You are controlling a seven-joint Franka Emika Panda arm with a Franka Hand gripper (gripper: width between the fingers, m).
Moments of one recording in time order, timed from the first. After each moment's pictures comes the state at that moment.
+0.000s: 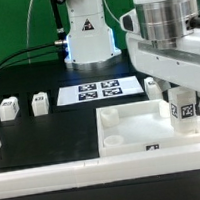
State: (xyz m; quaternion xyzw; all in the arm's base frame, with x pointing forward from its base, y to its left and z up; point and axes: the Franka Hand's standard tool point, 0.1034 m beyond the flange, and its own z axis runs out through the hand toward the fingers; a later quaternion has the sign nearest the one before) arm 0.607 0.119 0.069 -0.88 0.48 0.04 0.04
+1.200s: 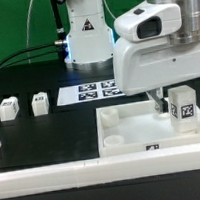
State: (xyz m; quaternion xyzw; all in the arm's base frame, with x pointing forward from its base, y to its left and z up) arm 0.608 0.121 0.071 -0.99 -0.12 0.01 0.01
